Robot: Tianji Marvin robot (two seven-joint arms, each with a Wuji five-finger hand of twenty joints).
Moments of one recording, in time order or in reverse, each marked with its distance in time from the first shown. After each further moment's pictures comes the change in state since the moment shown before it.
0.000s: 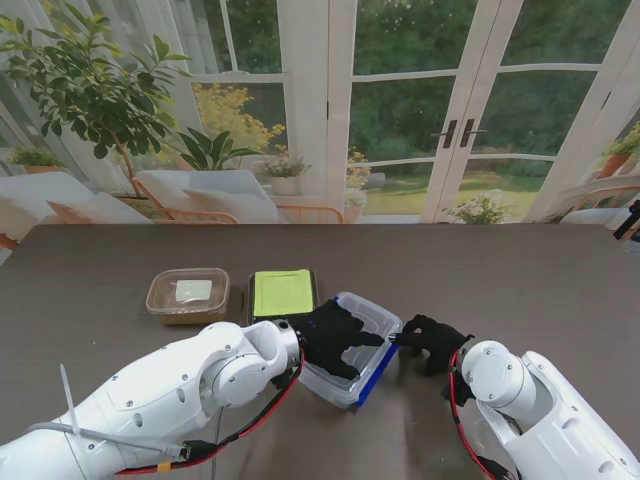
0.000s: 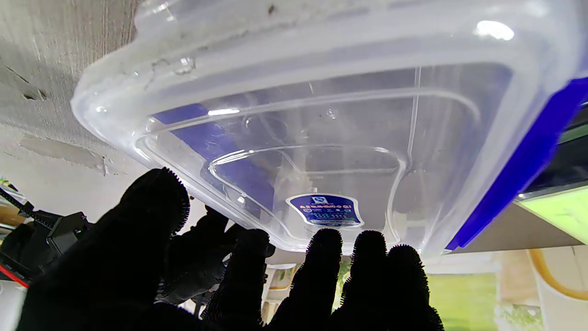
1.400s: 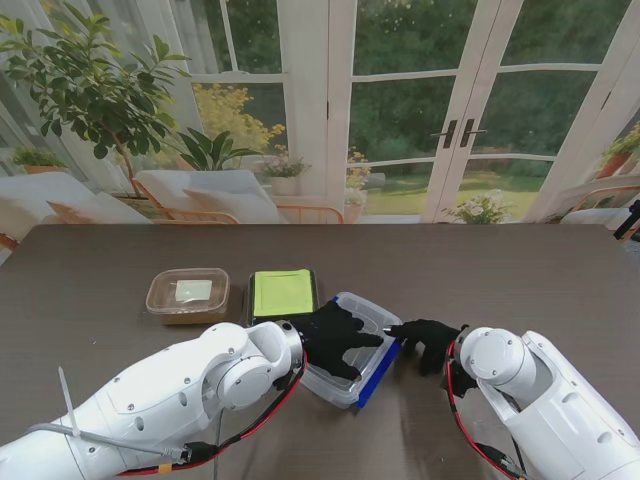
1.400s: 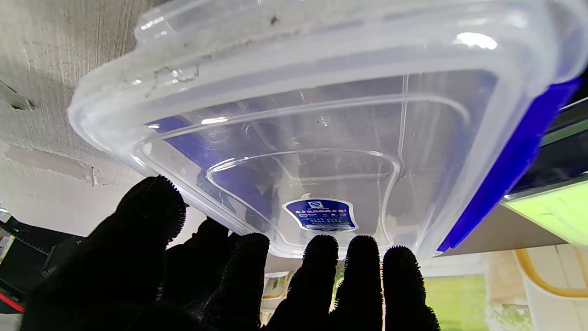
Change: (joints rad) left arm 0.004 0.001 0.005 -0.030 0.033 0.054 -0.042; right arm 0.104 0.027 -0.061 0.063 0.081 0.009 0.138; left_hand 0.006 0.043 -0.038 -0.006 0.016 0.037 -0.061 0.003 -0.023 0.002 -0.047 -0.018 -0.018 -0.003 -0.029 -0.016 0.000 -0.003 -0.052 0.041; right_hand -0.116 0.095 -0.052 0.000 0.300 -0.102 -0.113 -0.024 -0.067 -0.050 0.054 0.055 -0.063 -0.003 0.024 0.013 0.000 -0.016 -0.021 0.025
